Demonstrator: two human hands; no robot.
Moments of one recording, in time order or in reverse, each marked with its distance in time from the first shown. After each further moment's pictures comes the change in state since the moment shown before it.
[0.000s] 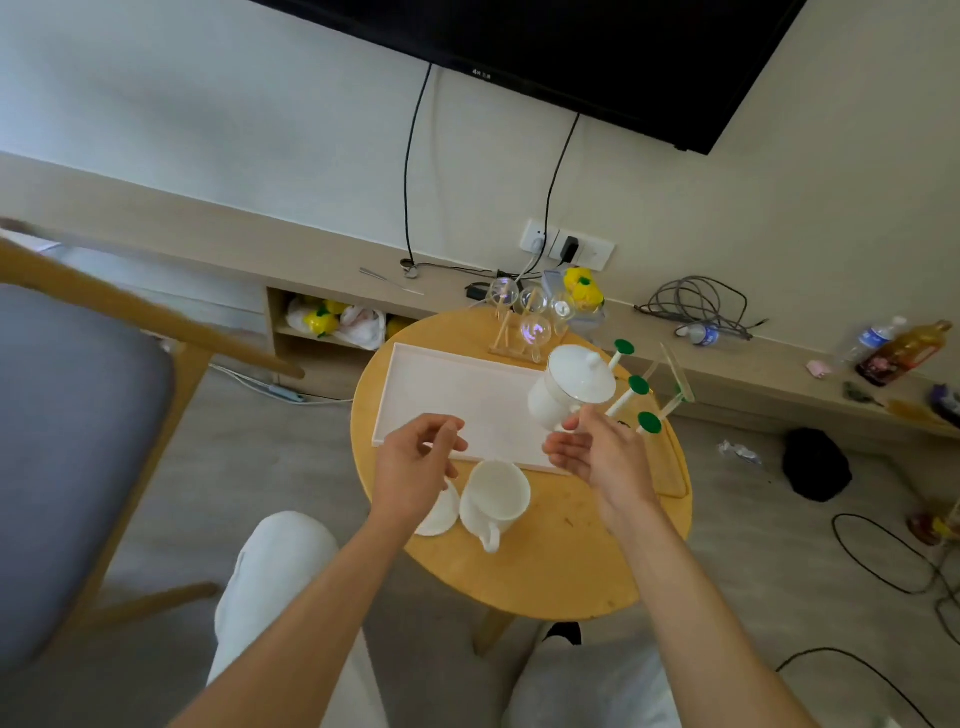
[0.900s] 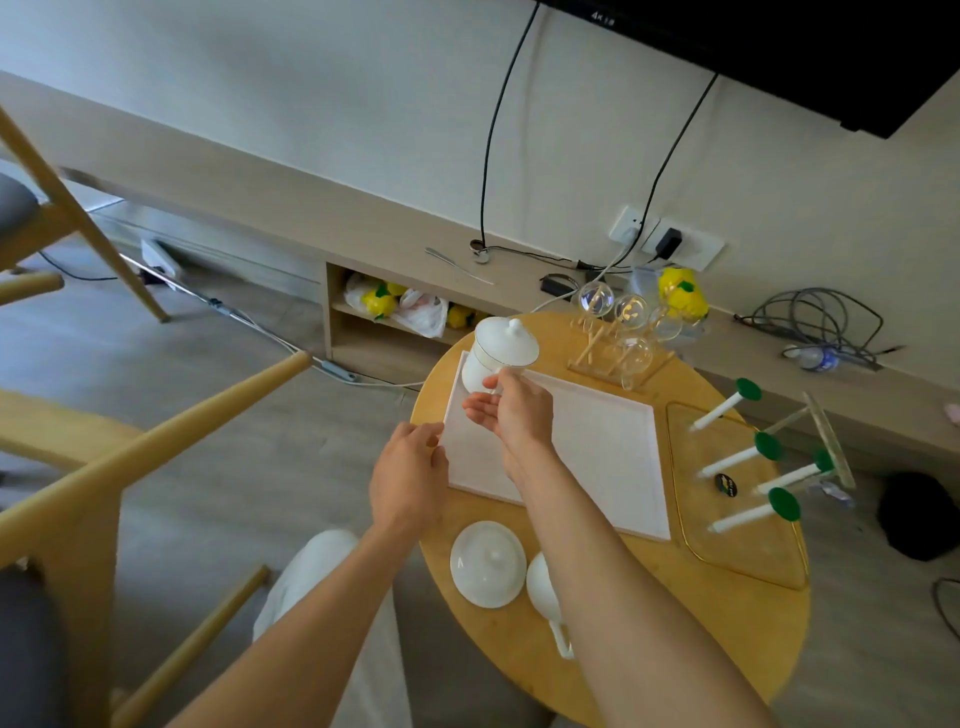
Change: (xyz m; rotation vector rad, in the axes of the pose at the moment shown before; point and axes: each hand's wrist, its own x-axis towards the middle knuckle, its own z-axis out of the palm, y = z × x) left_hand 0.103 -0.075 -0.037 0.586 0.199 -0.150; right_hand 0.107 0.044 0.210 -0.029 -0.118 0.174
